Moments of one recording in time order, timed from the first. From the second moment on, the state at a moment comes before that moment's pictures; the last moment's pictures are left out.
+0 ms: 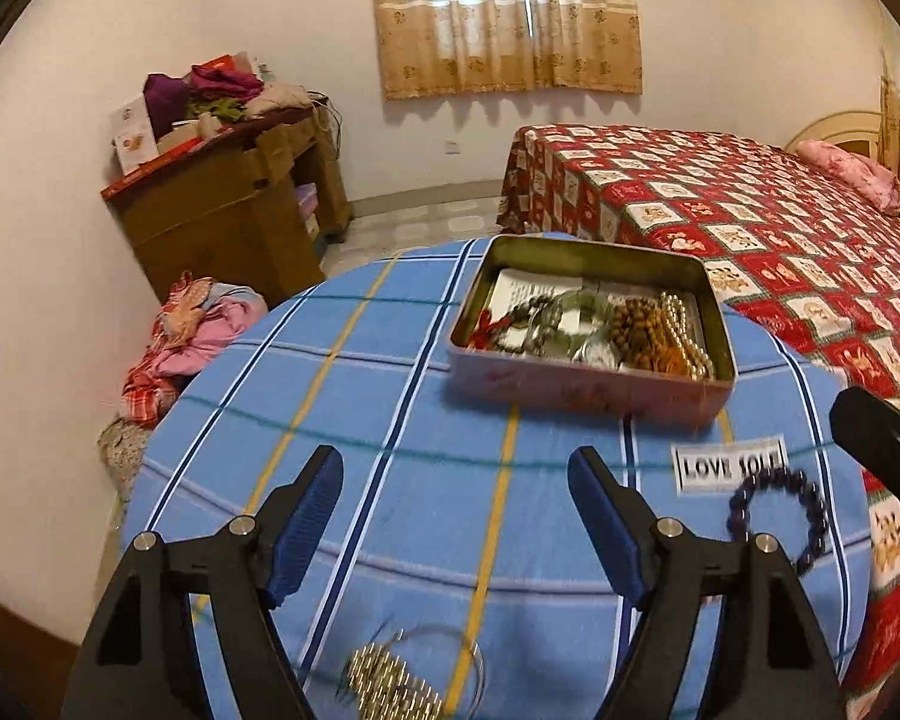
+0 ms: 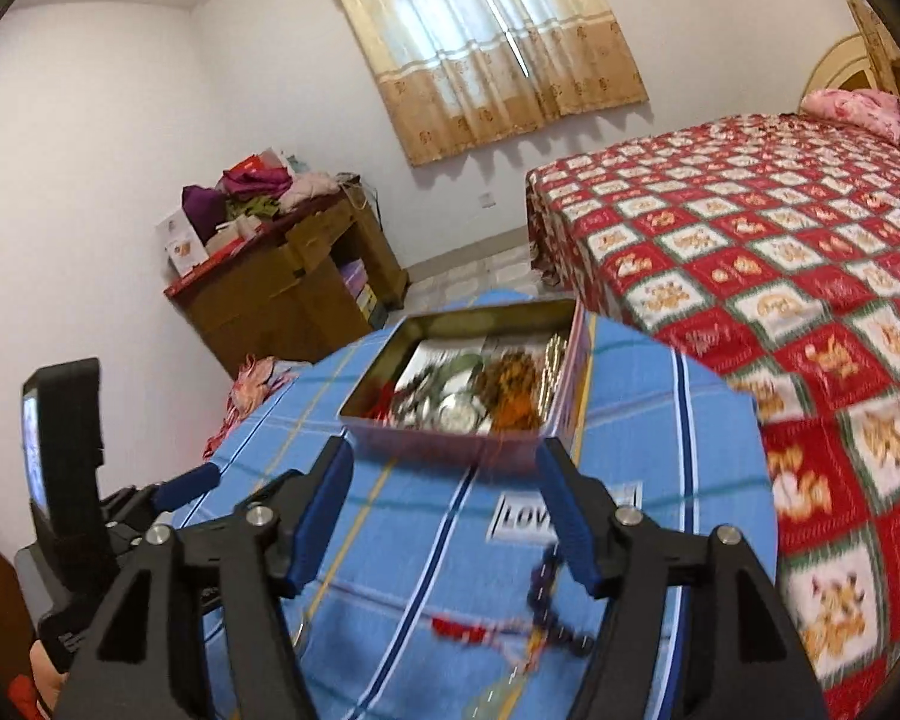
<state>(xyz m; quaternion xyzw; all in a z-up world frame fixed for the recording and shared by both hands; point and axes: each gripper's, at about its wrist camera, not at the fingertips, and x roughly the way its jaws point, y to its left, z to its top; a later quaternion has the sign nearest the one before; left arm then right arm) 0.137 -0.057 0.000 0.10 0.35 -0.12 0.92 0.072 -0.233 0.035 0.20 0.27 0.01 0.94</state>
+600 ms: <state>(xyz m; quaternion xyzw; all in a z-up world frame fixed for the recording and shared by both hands) 0.073 0.000 -0.014 0.07 0.34 -0.10 0.93 0.007 -0.217 0.016 0.16 0.29 0.00 0.94</state>
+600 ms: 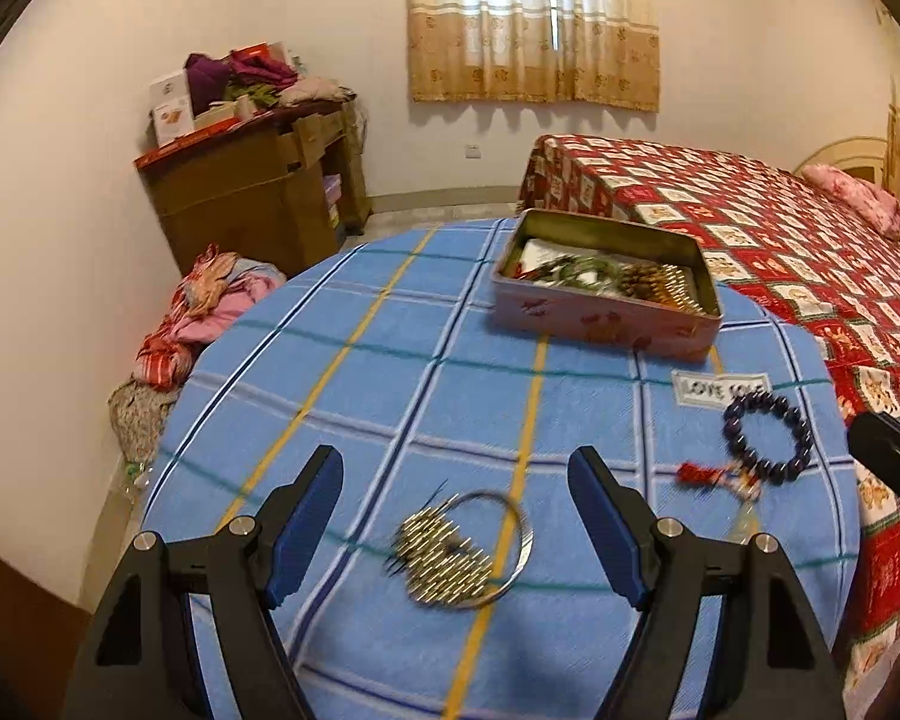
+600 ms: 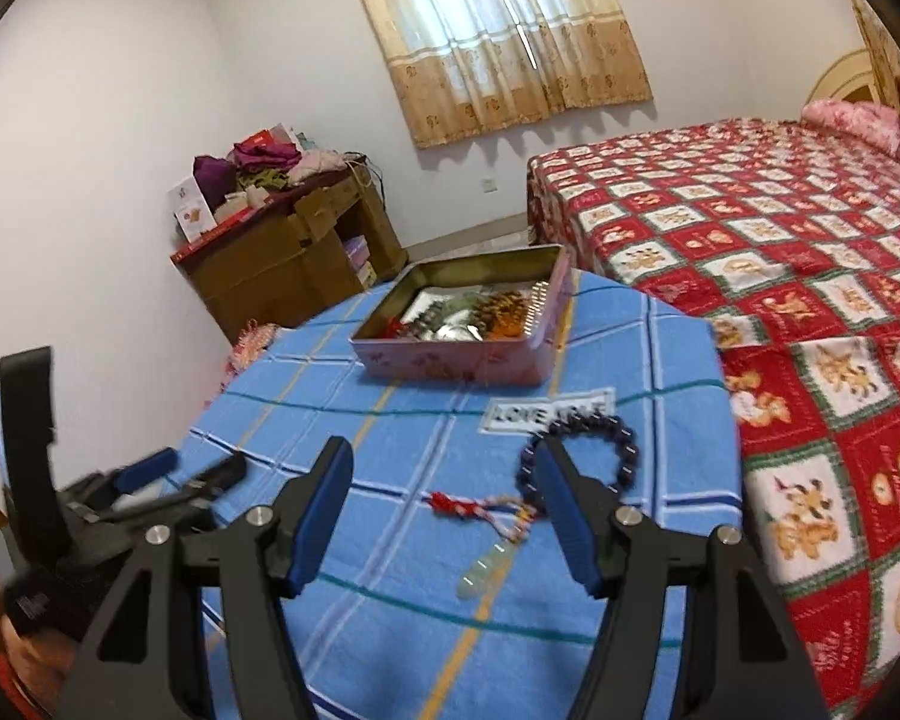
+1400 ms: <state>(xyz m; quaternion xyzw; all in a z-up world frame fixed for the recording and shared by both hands) 0.081 0.029 -0.059 0.02 0.38 -0.14 0.91 0.003 -0.180 -0.018 0.14 0.35 0.06 0.92</state>
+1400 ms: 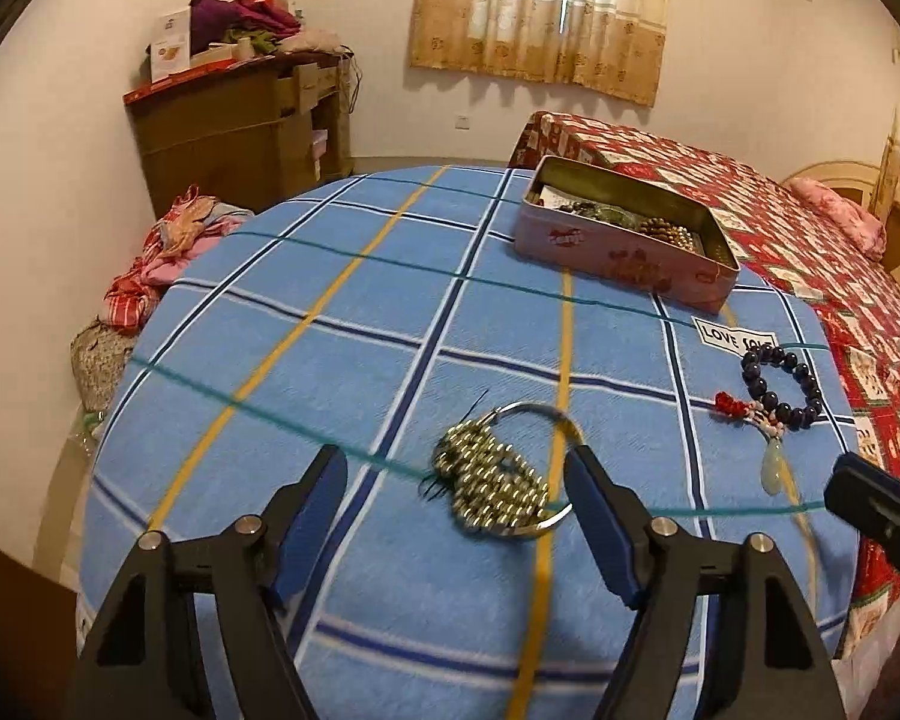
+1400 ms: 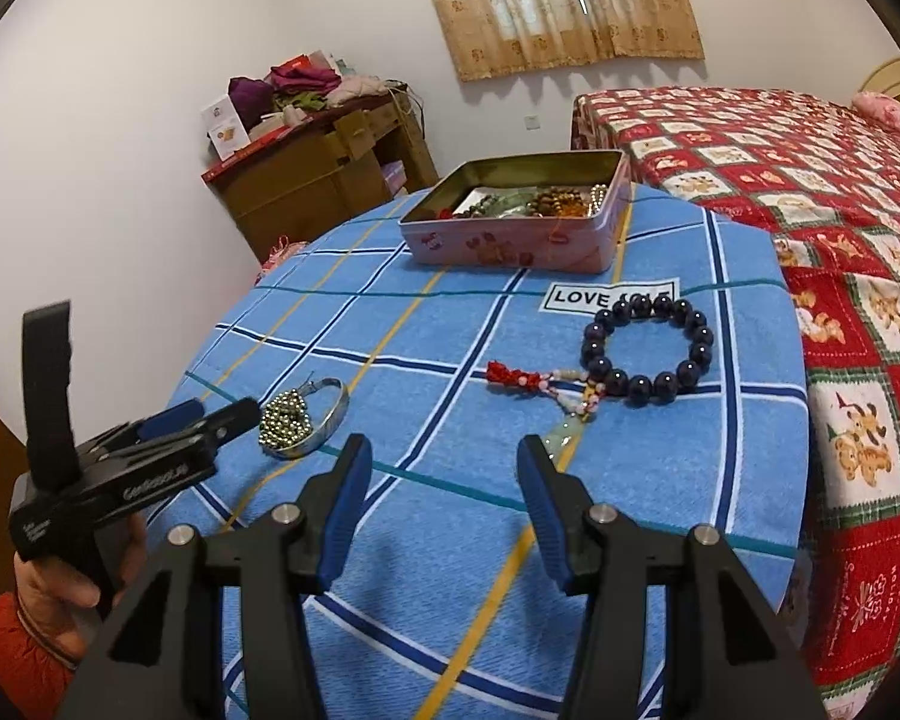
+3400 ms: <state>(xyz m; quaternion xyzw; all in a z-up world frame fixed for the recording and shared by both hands) 0.068 0.108 0.037 -0.05 0.26 -0.16 0.95 0.110 -0.064 -0.061 0.01 0.45 0.13 0.88</state>
